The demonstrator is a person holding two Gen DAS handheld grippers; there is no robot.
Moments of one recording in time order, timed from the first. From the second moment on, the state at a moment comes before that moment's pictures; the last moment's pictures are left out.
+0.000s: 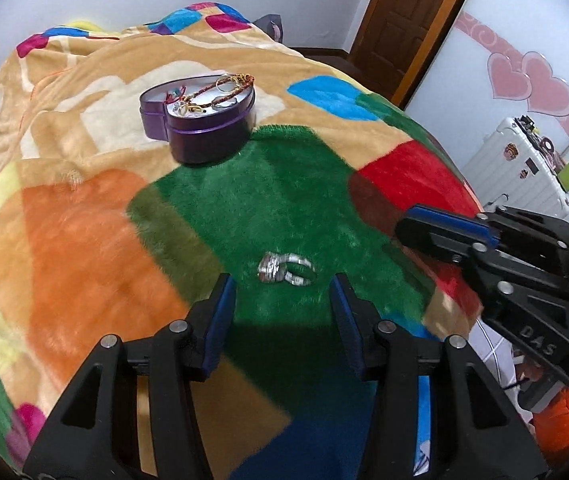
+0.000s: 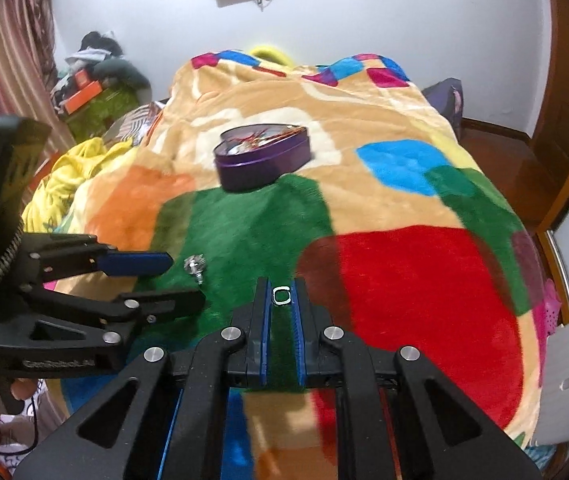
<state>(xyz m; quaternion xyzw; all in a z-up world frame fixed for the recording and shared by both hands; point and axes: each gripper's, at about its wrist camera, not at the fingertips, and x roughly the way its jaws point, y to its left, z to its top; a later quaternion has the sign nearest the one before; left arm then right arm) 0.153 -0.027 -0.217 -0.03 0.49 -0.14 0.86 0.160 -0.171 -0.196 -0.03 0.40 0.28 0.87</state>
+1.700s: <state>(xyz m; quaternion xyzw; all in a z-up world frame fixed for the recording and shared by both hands) 0.212 0.028 -0.137 -0.05 0.36 -0.08 0.93 0.226 -0.133 -0.124 0.00 0.29 0.30 0.91</state>
